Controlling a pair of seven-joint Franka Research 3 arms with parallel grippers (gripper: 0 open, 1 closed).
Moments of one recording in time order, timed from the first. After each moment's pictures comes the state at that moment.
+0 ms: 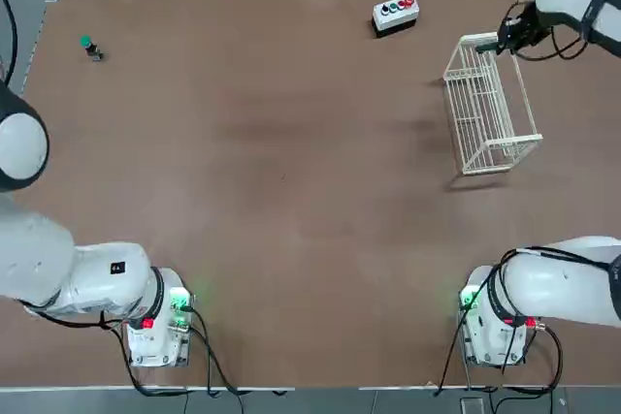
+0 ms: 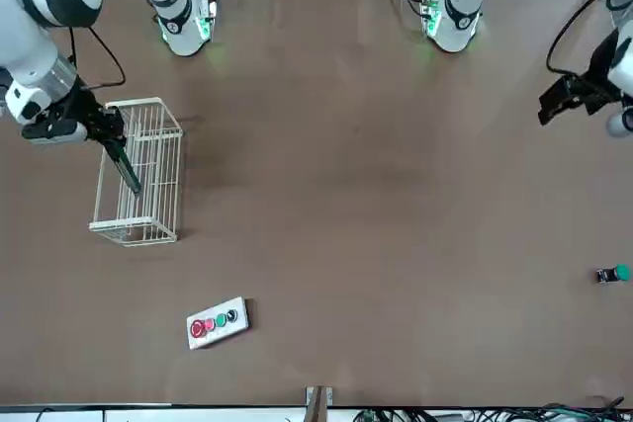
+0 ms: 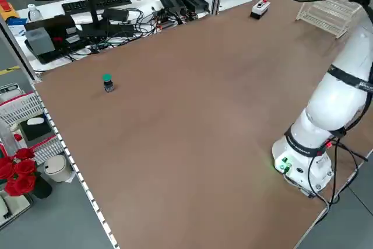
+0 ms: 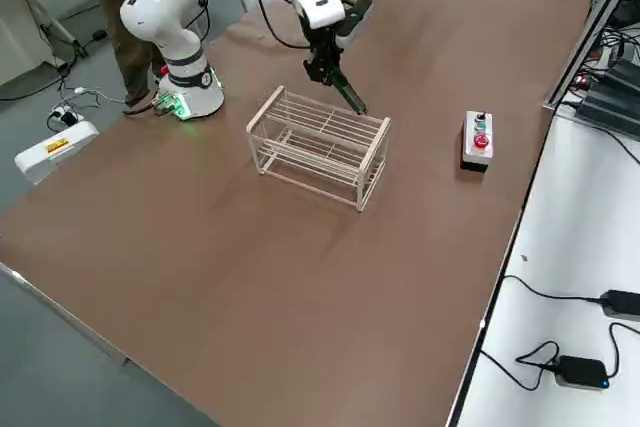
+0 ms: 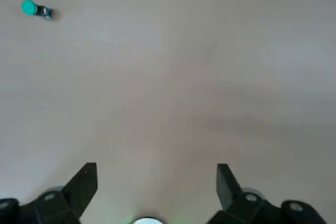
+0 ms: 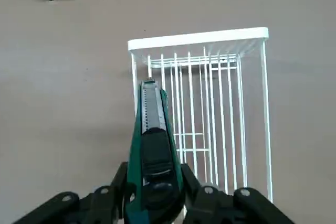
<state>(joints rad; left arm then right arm) 0.04 0.02 -0.14 -1.43 0.05 1.42 -0.19 0.15 -0.28 -0.22 -2.36 0.06 2.22 -0.11</state>
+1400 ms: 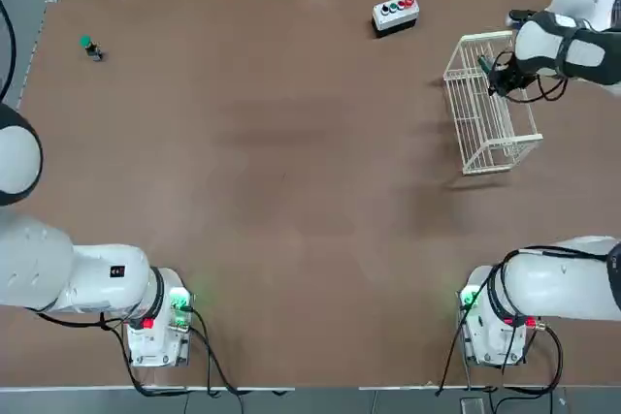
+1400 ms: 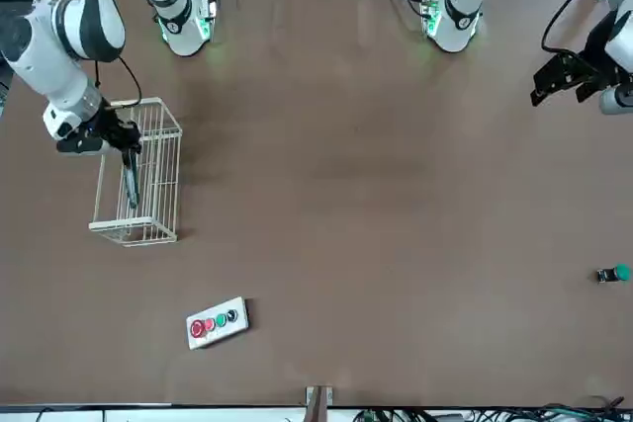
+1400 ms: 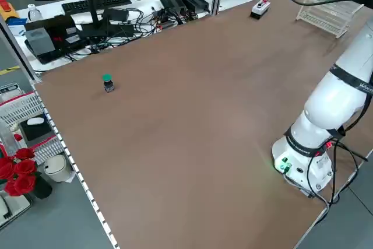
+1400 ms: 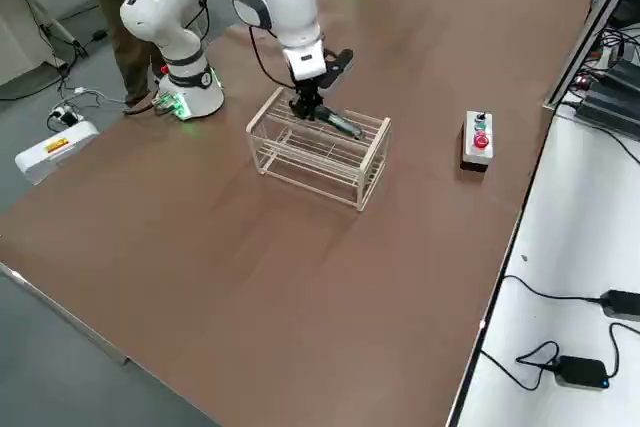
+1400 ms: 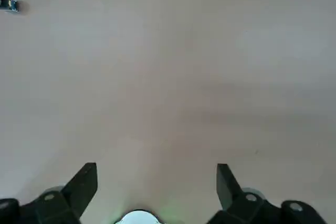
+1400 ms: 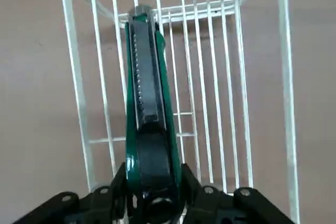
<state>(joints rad) 0.02 0.00 -0.13 -1.47 -0.04 1.42 -0.17 0.16 -0.18 -0.27 -2.52 0.06 2.38 -0.13</state>
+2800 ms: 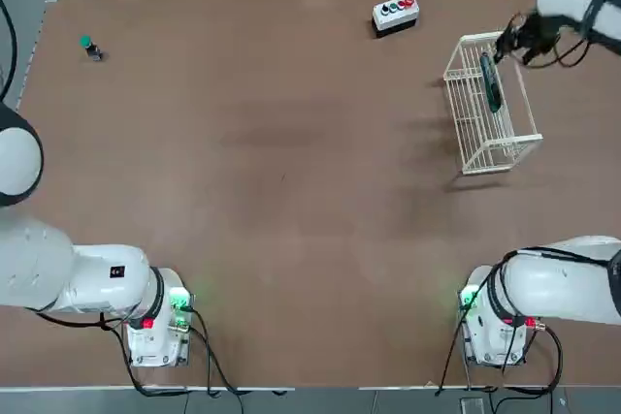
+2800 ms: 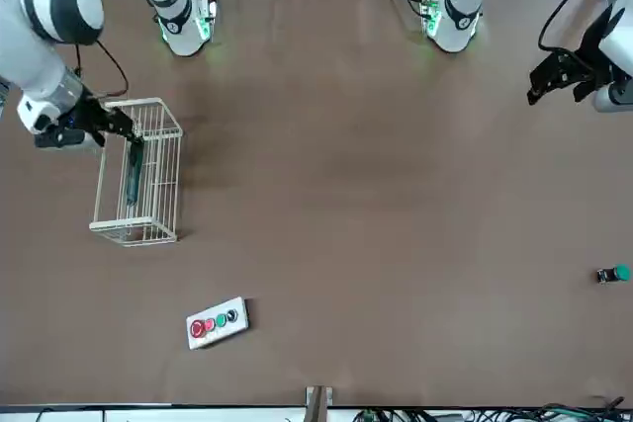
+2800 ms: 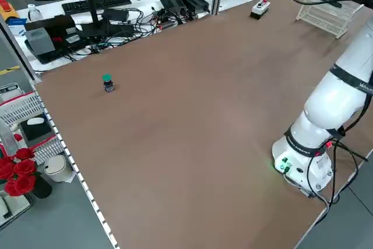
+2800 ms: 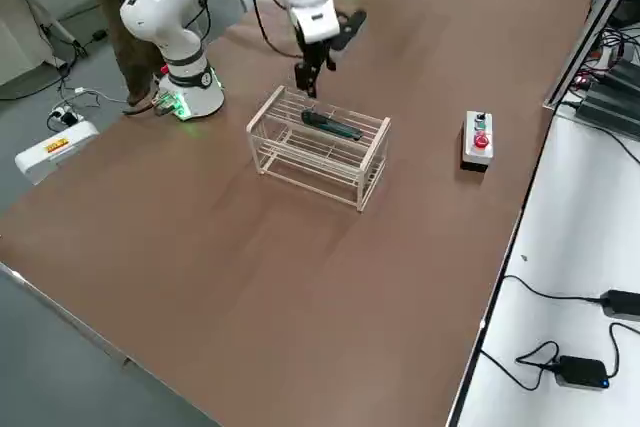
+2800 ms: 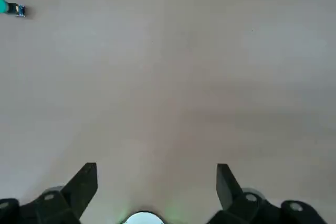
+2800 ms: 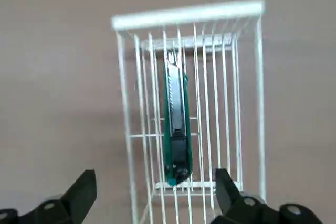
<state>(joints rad) 0.02 -0.01 -0.14 -1.46 0.00 1.43 -0.15 0.16 -0.27 -0.25 -2.23 0.06 2.03 -0.13</state>
